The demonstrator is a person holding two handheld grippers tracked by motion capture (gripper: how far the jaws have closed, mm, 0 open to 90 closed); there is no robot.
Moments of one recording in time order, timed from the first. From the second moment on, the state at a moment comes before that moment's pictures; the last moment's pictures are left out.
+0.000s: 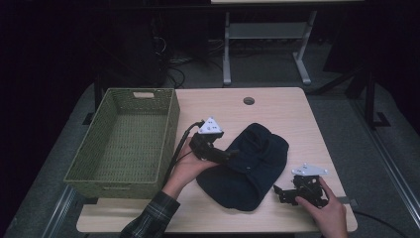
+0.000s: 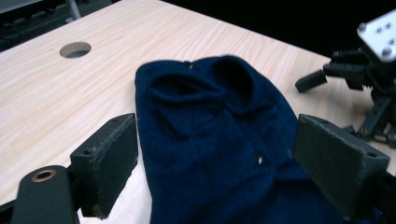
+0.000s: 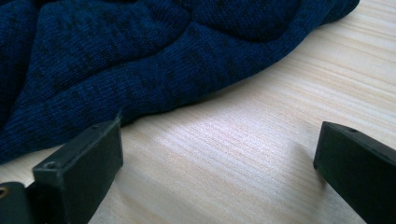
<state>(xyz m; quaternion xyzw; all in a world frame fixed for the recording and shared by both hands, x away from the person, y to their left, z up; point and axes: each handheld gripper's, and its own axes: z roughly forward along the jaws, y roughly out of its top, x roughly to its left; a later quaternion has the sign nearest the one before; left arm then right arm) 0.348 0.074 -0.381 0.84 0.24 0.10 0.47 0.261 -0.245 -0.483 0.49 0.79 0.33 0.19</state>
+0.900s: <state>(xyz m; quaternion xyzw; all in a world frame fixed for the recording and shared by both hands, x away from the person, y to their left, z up) 0.276 0.116 -0.432 0.88 0.24 0.11 0.40 0.261 -0.245 -0.483 0.49 0.79 0.33 0.19</state>
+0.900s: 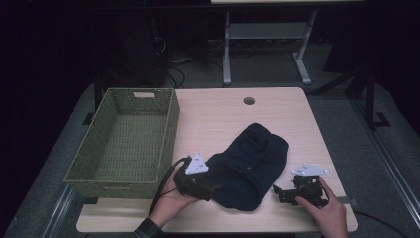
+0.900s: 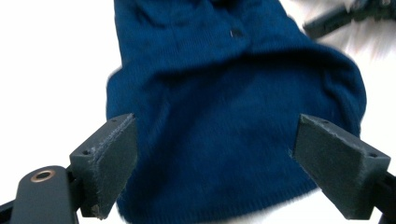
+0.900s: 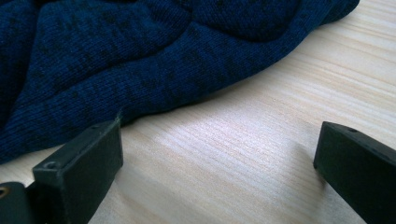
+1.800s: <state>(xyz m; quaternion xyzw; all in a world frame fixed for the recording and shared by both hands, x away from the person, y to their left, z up) 0.249 0.135 -0.477 0.89 0.25 0.10 0.37 0.261 -0.245 -0.483 0.49 0.79 0.33 0.19</state>
